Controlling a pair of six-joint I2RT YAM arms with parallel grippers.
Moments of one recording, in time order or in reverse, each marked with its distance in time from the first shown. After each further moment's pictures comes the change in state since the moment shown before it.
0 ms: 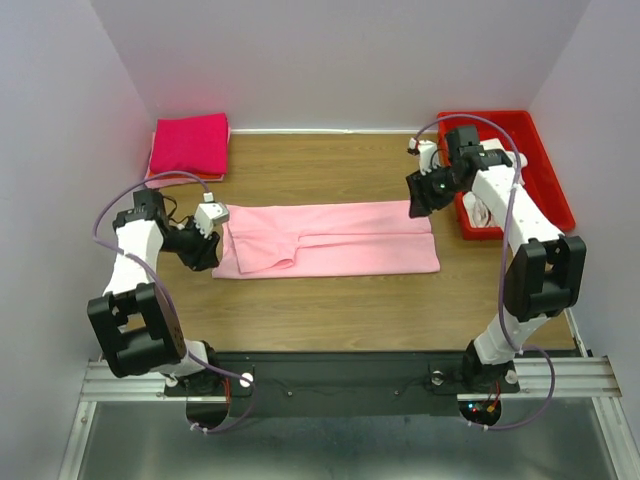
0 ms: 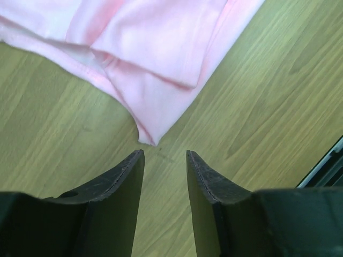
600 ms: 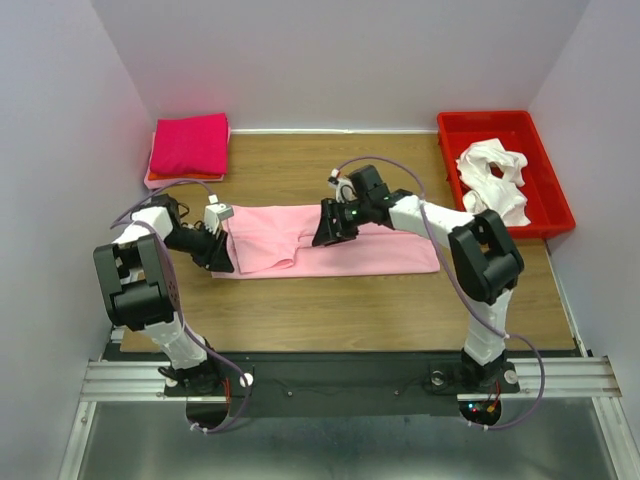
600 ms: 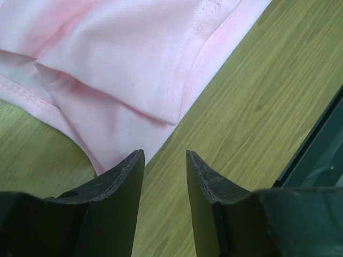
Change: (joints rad) left arm -0.024 0.273 0.015 0.045 0.140 -0.189; right arm 0.426 0.204 -0.171 0.654 -0.264 0.803
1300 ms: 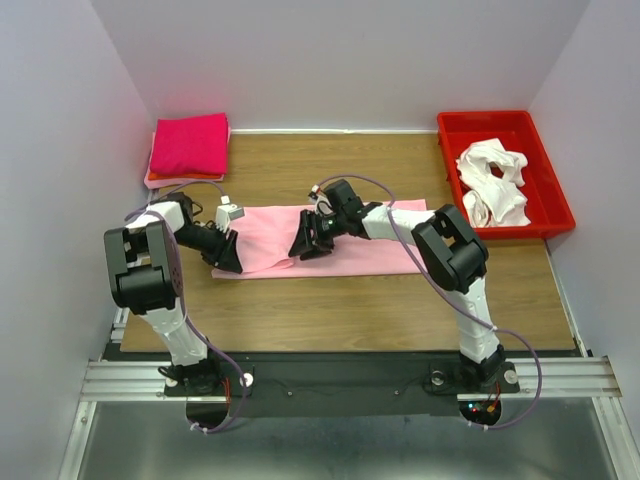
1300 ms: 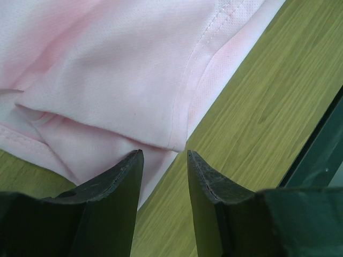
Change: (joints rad) left arm -0.072 0.127 0.039 0.037 -0.009 -0.056; right arm 0.109 0.251 0.093 0.209 -0.055 0.319
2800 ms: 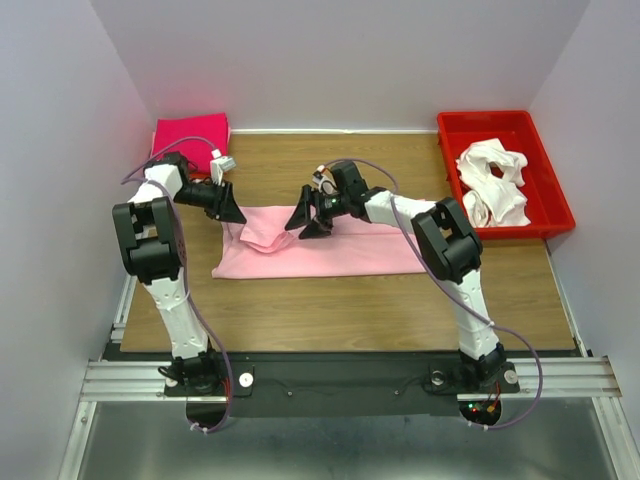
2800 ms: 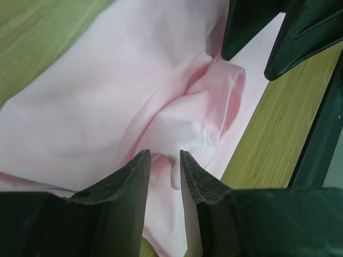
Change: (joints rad) left arm -0.019 0.285 0.515 -0.134 0.208 -0.086; right arm -0.079 0.106 0.181 0.032 -0.106 0.111
